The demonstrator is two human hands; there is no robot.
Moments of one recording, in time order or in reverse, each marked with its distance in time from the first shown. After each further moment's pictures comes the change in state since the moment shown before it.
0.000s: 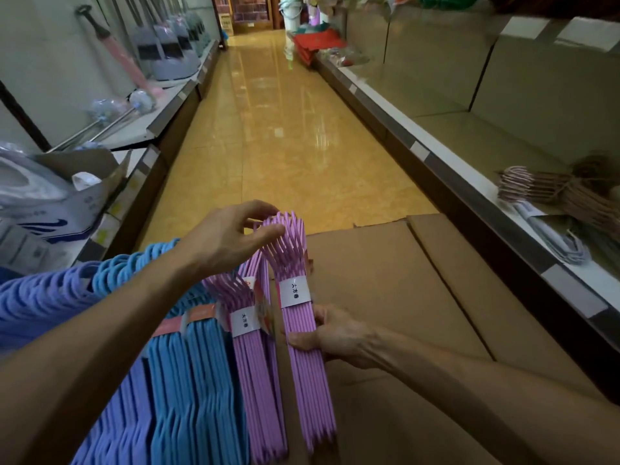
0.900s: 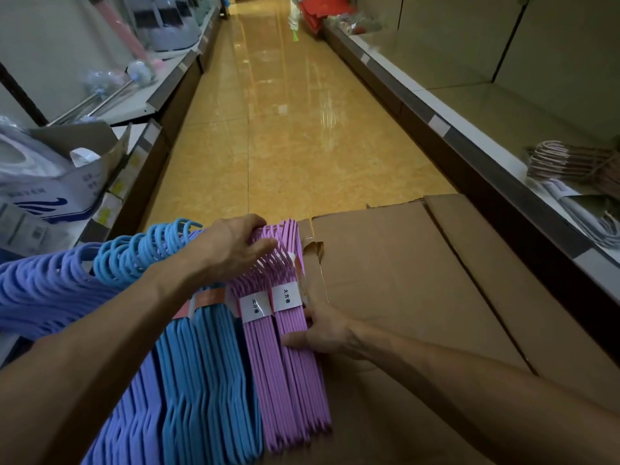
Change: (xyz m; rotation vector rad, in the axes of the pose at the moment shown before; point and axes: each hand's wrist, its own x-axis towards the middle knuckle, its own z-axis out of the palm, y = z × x) left_hand -0.003 -0.035 0.025 0.189 -0.145 -0.162; right_hand 0.047 0.021 0.018 -0.316 -0.028 0.067
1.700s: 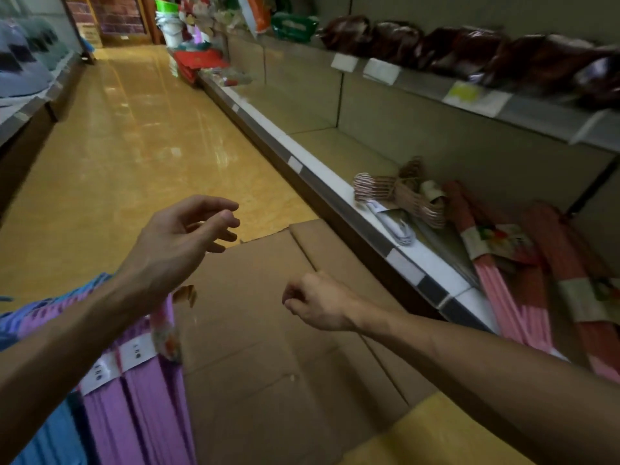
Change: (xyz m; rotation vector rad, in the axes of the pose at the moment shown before) left_hand -0.022 0.179 -0.002 -0.834 0.162 0.336; right_hand -0.170 0.028 -0.142 -0.612 0.542 -0.062
